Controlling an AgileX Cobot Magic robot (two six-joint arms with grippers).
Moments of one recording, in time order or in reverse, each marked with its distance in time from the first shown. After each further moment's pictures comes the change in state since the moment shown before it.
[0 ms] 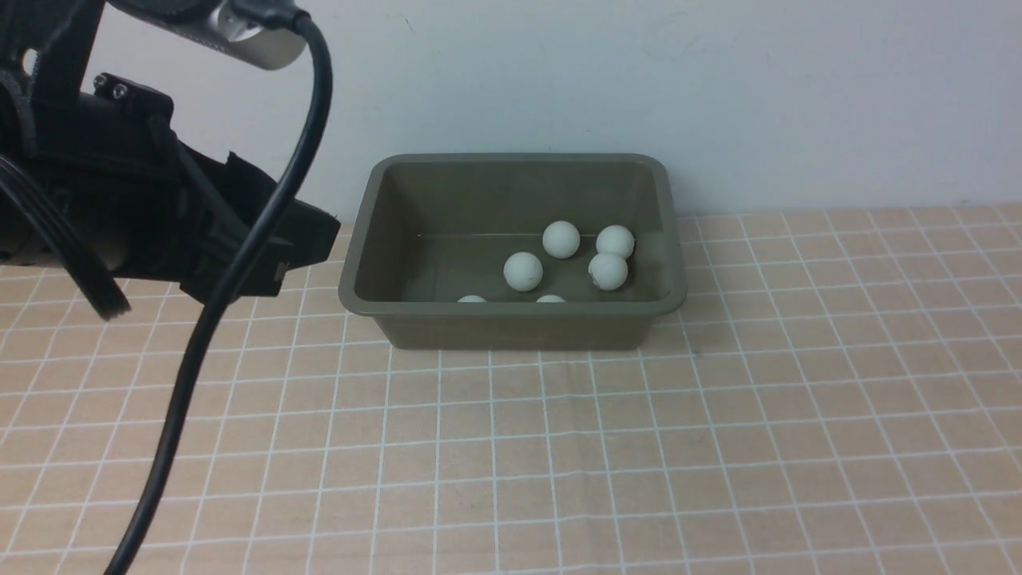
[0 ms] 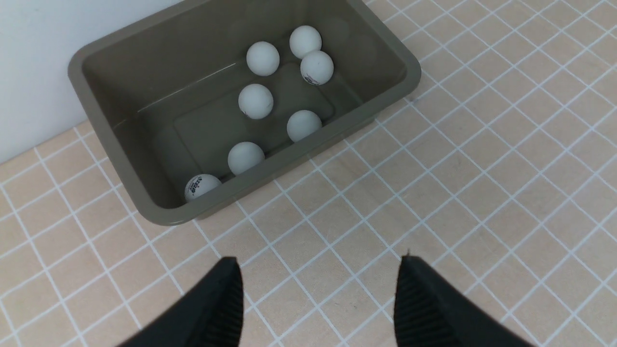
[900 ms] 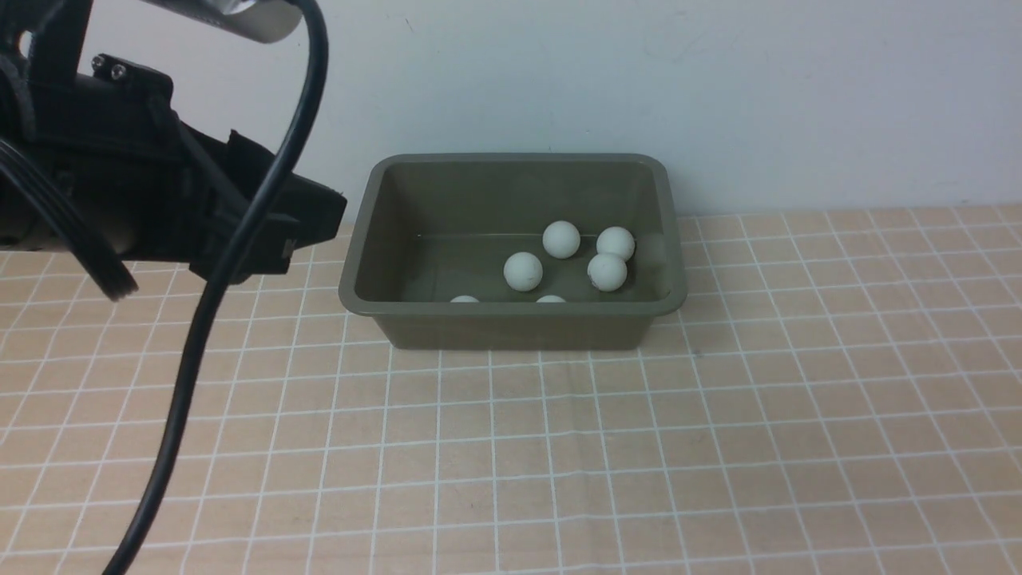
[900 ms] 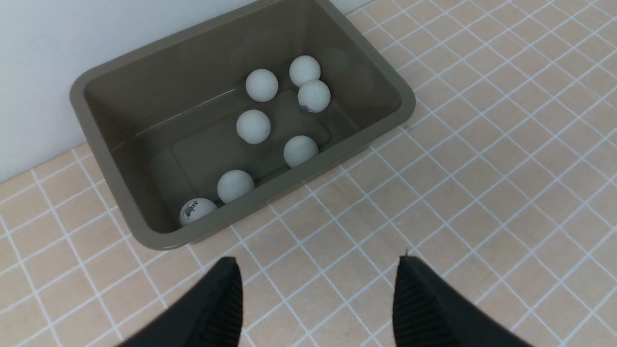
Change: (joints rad) right arm 0.000 -0.283 0.370 -0.038 -0.264 -0.004; left arm 0.000 0.000 0.000 -0.042 -0.043 0.001
